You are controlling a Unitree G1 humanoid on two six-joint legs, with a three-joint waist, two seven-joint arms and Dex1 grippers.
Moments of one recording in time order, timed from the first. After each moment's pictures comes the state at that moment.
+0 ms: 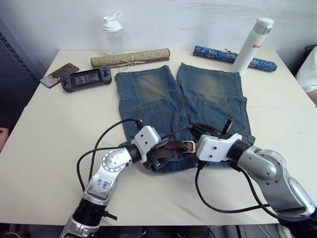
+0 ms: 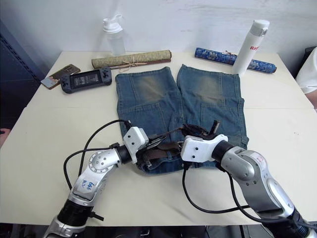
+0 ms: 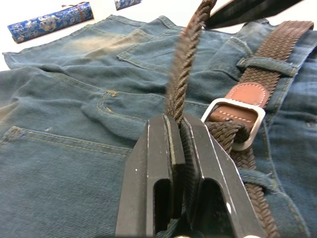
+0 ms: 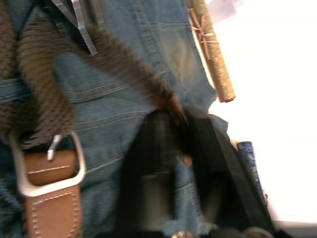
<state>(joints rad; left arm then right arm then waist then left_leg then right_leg) -0.27 0.29 -0.23 -0.26 -0.05 0.23 -0.55 -0.18 -0.75 0.19 -0.62 -0.32 0.21 0.56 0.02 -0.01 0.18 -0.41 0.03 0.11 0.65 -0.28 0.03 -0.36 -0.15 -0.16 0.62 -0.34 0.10</state>
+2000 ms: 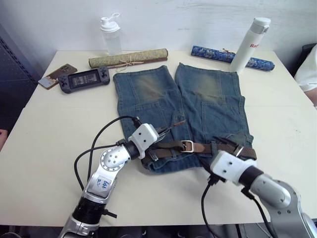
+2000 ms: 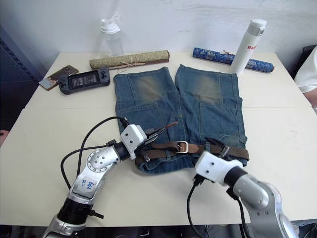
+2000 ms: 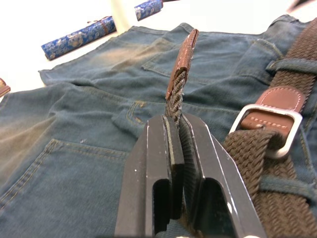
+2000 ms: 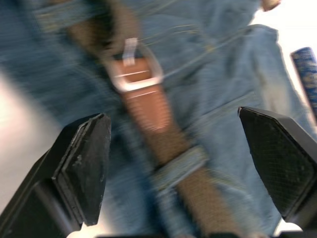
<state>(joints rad) -0.27 0.28 -0.22 -0.25 0.00 0.16 -0.49 0.22 -0.60 0.07 -0.81 -0.35 0.35 0.62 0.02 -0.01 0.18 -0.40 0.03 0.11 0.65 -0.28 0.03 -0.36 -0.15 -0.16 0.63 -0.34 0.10</state>
